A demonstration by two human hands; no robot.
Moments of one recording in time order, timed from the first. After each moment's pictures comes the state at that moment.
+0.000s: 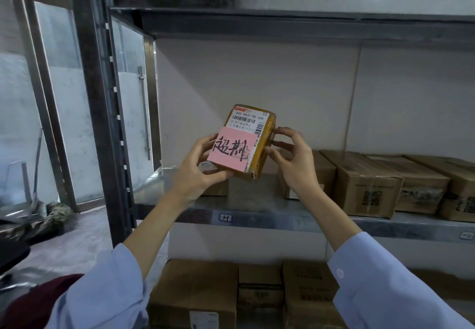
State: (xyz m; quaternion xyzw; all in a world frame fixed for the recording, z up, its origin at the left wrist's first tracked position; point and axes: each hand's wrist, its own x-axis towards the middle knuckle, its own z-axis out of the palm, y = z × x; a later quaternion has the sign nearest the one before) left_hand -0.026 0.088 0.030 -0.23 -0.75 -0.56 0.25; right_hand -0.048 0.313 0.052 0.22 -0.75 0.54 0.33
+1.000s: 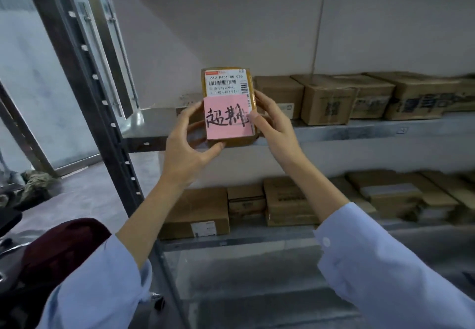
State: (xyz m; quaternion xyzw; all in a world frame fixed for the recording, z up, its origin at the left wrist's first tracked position) left_hand 0.082 0.109 -0.026 -0.24 -0.77 -0.51 0.29; right_hand 0.078 0.305 -0.009 0.22 -0.73 0.60 0.23
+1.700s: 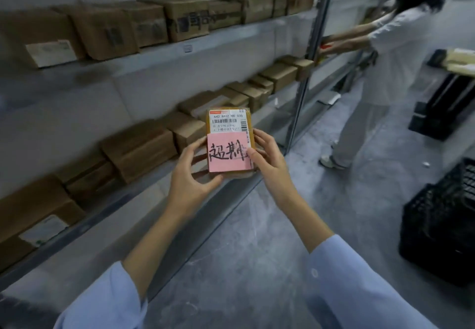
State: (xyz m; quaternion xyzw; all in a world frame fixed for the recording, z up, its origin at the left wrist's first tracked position) left_hand 0.274 0.303 -0.156 -0.46 -0.69 -0.55 -0.06; right_hand 0.397 0.443 -0.163 -0.20 -0.69 0.59 0.37
